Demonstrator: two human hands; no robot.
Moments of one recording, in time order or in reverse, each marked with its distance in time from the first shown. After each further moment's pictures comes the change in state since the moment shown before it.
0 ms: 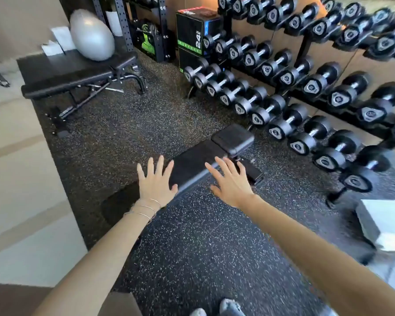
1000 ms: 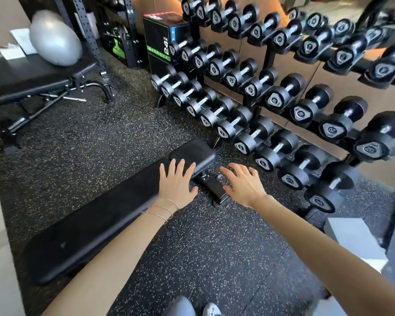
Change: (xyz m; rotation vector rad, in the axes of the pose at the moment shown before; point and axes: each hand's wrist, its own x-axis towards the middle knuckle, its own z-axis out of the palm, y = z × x) left_hand 0.191 0.298 -0.049 -0.104 0.062 0.226; right_hand 0.028 0.337 -0.014 0.005 -0.144 0.168
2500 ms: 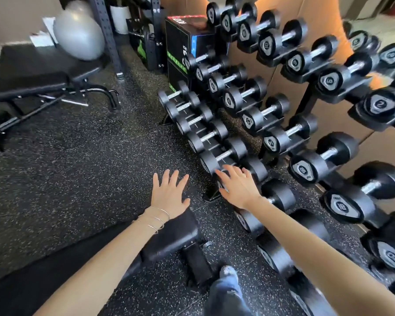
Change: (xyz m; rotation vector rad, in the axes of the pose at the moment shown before) left_hand 0.537 0.019 0.057 0.015 -0.168 -0.232; right_hand 0.521 0.302 0.002 -0.042 0.008 -0.296
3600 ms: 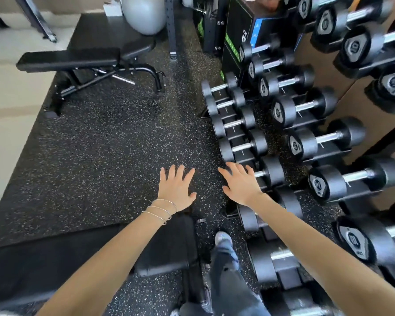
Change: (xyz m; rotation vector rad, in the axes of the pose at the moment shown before) left_hand 0.187 -0.007 -0.002 -0.074 -0.122 -0.299; right_hand 0.226 0.094 0.031 -0.026 -0.150 -0.292
